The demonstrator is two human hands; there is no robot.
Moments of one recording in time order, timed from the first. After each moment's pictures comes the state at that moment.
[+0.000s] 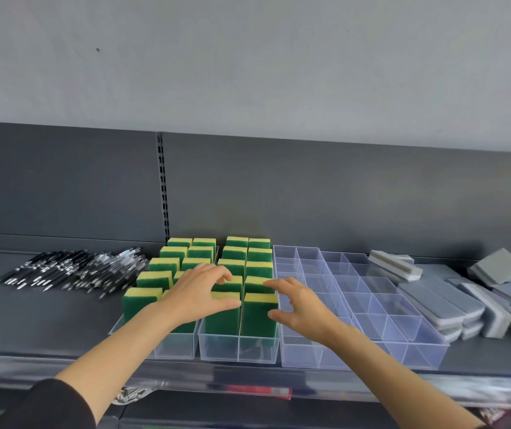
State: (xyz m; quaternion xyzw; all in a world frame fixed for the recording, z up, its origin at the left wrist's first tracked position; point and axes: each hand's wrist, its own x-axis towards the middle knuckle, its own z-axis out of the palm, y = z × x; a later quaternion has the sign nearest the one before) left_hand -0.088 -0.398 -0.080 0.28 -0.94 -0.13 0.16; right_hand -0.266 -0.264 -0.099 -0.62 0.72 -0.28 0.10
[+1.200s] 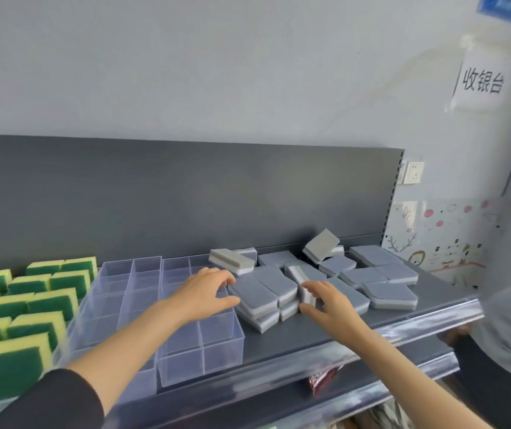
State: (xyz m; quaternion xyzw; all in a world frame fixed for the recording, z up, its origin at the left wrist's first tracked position) left_hand -0.373 -0.234 -0.077 0.13 -0.97 -0.15 0.11; right_hand -0.512 -0.012 -0.107 -0.41 0.85 -0.32 -0.02
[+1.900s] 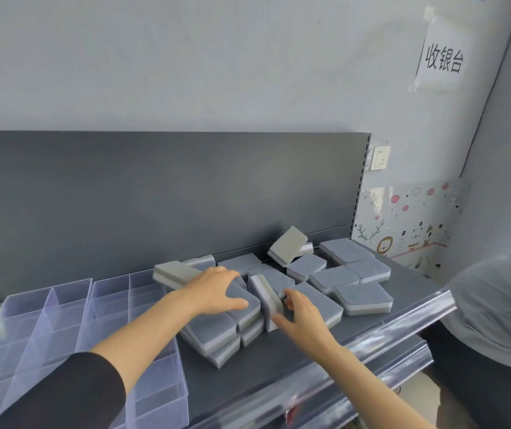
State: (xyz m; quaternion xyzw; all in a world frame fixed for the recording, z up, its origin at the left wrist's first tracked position) left_hand -0.512 -0.218 -0.084 0.08 -0.99 -0.11 -0.01; right_hand -0.580 -0.027 -0.146 -0.30 0.88 -0.36 0.04
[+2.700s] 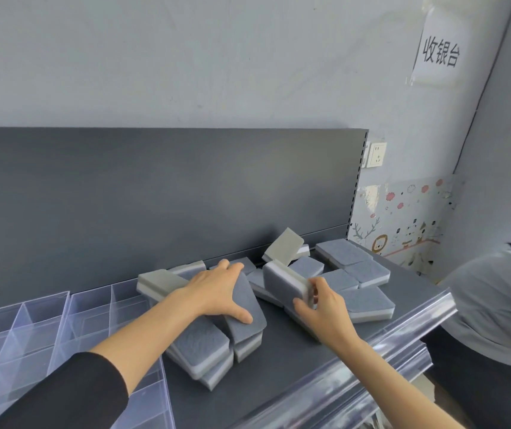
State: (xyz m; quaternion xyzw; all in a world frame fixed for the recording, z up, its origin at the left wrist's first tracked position) left_hand -0.546 -0.217 -0.078 0.07 -0.99 -0.08 -0.02; right_hand -0.608 -0.012 -0.121 -0.23 0.88 -0.41 -0.05
